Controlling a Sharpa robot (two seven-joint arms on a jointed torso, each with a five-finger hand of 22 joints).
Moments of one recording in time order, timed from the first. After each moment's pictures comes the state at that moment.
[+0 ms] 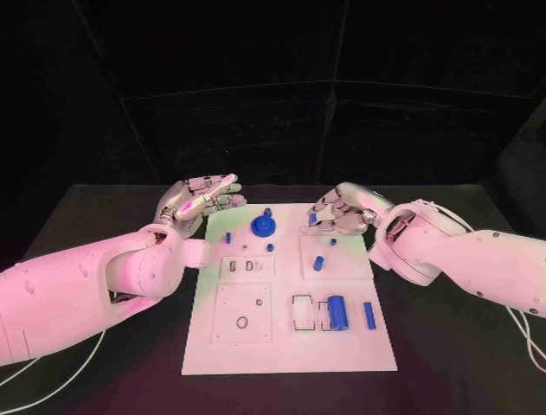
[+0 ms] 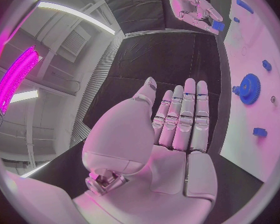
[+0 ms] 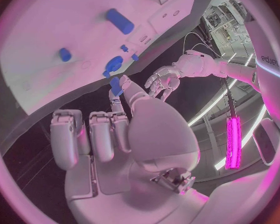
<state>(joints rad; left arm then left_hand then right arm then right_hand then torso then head) 1.16 -0.85 -0.04 1.53 0.15 -0.36 0.56 1.39 0.04 -0.01 0.10 0.06 0.97 0.22 0.10 0.07 1.08 0.16 0.10 0.07 1.13 0.12 0.16 0.16 0.17 0.93 0.23 0.25 0.09 1.23 -0.77 -0.06 1.50 -1.18 -0.40 -0.03 1.36 0.08 0.17 -0.07 0.17 1.04 0.14 0.13 0.08 1.46 0.05 1.51 1.31 1.47 -0.02 1.53 1.31 0.02 1.47 0.10 1.54 1.31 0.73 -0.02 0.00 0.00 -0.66</state>
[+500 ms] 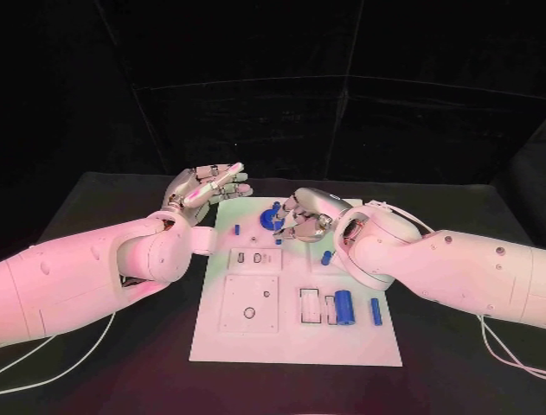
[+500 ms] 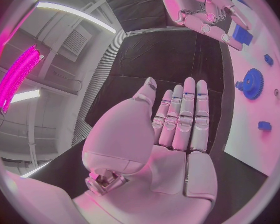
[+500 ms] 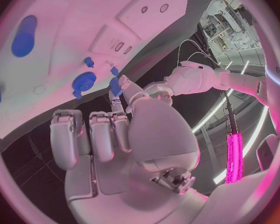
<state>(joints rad) 1.16 -0.84 -0.04 1.50 0.15 -0.35 0.56 1.39 0.04 -0.01 0.09 0.06 0.98 0.21 0.10 0.07 1.09 0.16 0.10 0.07 1.14 0.11 0.16 0.17 0.17 0.94 0.23 0.25 0.09 1.23 -0.59 -0.07 1.51 -1.30 -0.38 -0.22 1.36 0.08 0.19 -0.08 0.17 1.04 0.14 0.12 0.08 1.46 0.05 1.50 1.31 1.47 -0.02 1.53 1.31 0.02 1.47 0.10 1.54 1.31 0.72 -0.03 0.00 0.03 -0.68</state>
